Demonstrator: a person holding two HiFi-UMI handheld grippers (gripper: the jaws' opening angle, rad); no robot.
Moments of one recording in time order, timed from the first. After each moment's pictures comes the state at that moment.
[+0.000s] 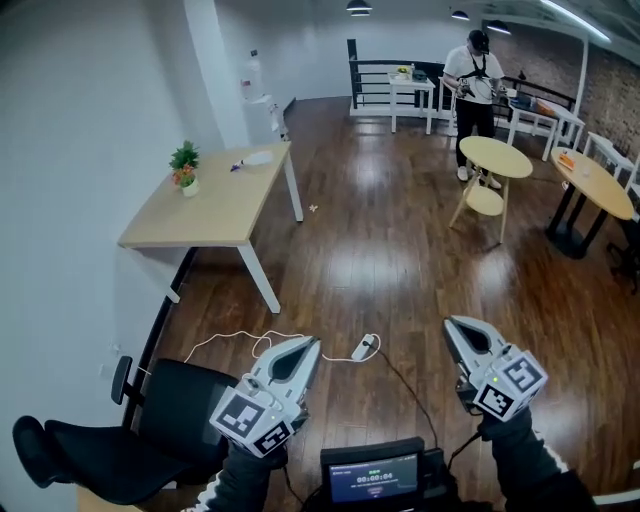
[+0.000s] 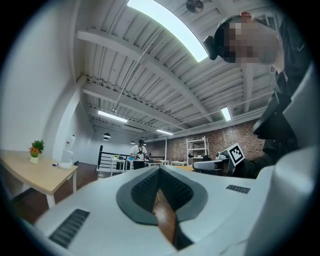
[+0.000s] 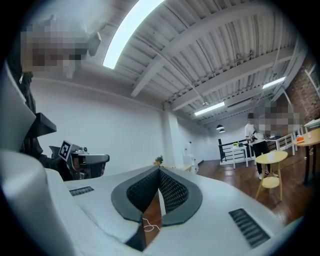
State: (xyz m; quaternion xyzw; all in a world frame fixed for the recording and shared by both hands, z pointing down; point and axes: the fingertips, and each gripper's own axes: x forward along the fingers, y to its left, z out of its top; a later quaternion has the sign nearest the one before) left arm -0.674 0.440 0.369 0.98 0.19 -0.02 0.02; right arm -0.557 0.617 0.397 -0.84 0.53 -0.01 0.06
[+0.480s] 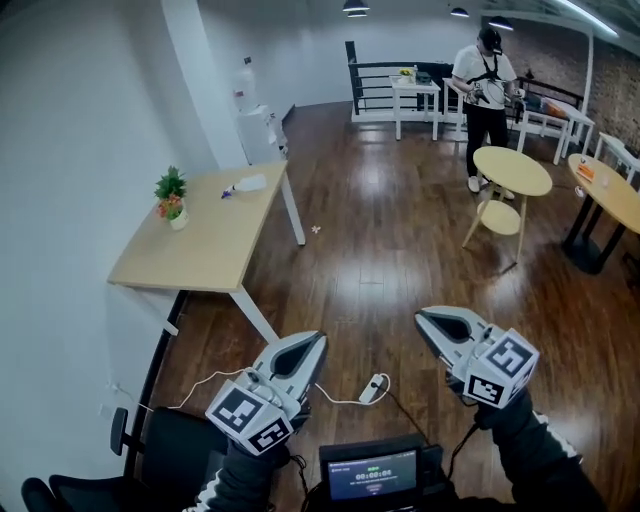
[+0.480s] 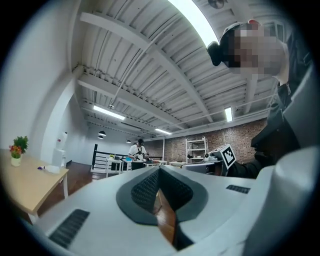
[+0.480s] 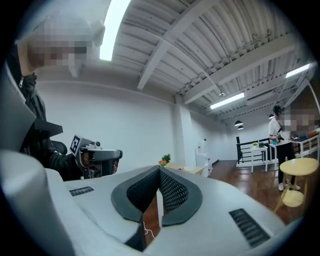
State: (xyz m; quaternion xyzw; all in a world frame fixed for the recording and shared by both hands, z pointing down) left arm -0.361 0.349 0.347 0.98 0.22 -0.01 0.02; right arm -0.268 0.459 0.369 -0.79 0.61 -0.01 0.03
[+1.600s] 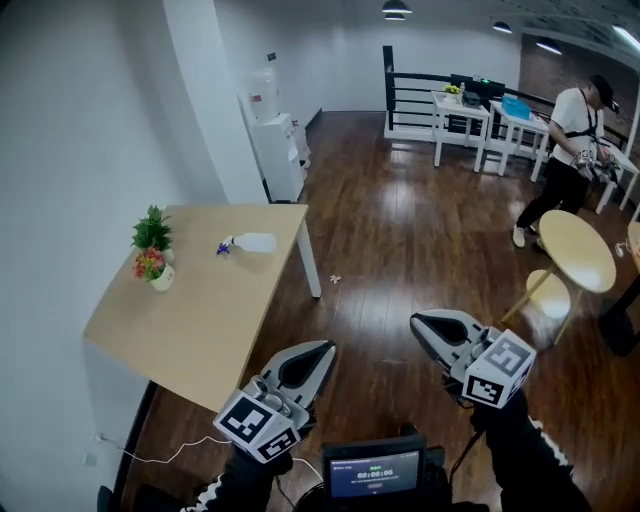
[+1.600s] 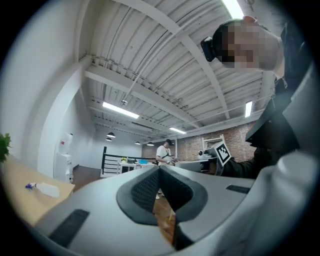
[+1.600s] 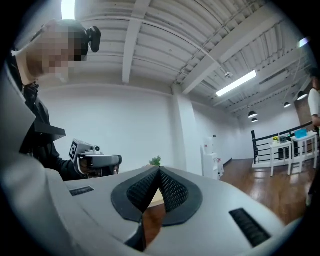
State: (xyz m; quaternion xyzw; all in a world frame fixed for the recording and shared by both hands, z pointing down) left arm 0.238 -0.006 0.327 0.98 0.18 -0.02 0.02; right arm 0.340 0.072 0.335 -0.74 0.67 -0.02 0.03
